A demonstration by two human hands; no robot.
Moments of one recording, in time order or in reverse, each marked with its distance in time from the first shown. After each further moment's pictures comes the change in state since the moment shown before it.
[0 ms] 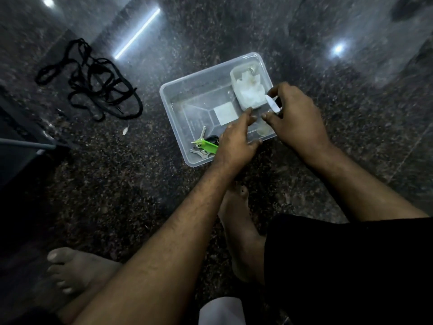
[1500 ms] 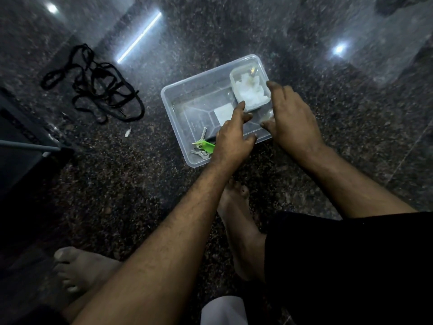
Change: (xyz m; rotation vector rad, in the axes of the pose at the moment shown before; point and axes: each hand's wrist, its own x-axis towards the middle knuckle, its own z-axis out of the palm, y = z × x) left_hand -0.004 0.013 -0.011 -0.004 0.045 -0.040; right_hand -0.001 0.007 0.011 -0.248 -0.012 -0.122
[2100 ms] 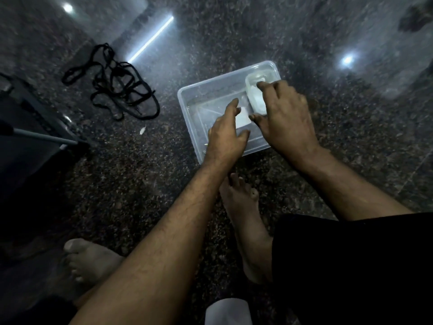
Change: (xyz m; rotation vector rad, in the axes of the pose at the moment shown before) left_hand 0.002 -0.021 -0.033 0.008 0.172 0.014; right_hand 0.012 -0.045 -0.007 -0.070 0.130 -0.113
